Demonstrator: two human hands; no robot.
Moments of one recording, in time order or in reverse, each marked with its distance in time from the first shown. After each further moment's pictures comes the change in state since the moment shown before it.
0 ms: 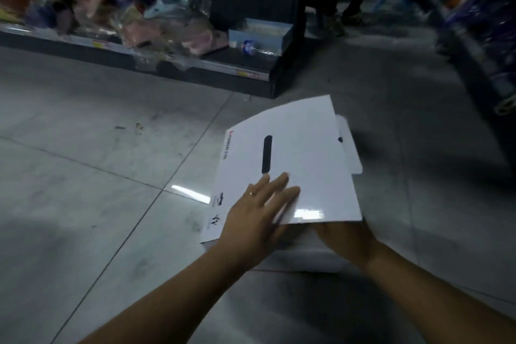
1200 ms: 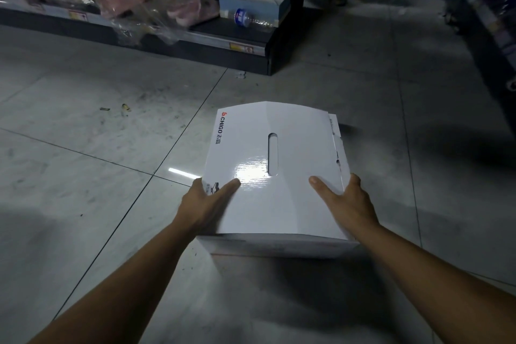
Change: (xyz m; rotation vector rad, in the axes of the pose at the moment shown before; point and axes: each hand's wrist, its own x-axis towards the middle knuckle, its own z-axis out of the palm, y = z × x) left_hand -0.013 -0.111 0.026 -0.494 -0.092 -0.975; right_hand 0.028 0.003 0.008 0.414 0.114 0.542
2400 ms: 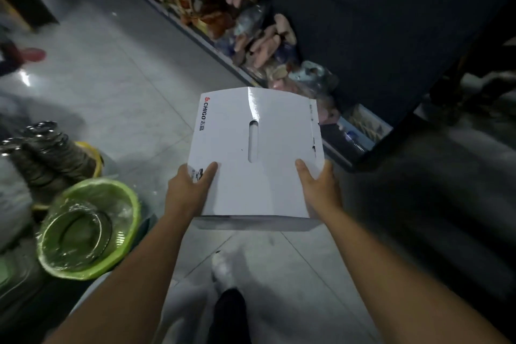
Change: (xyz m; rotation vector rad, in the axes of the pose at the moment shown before) left_hand -0.276 0.413 -0.593 -0.134 0.630 -0.412; right_hand -0.227 -0.673 -0.253 -0.059 -0.397 -0.349
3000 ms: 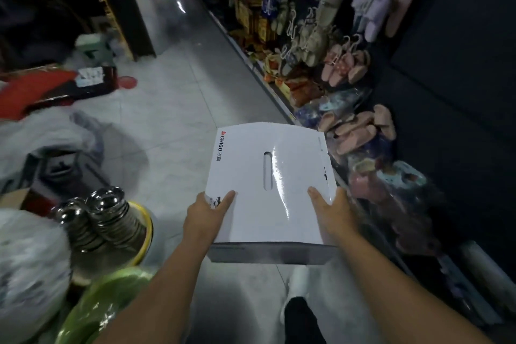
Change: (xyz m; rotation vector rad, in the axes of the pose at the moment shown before) left_hand 0.430 0.029 -0.155 -0.166 0.149 -0.197; right_hand 0.291 -0.364 0.267 0.001 -0.201 -0.143
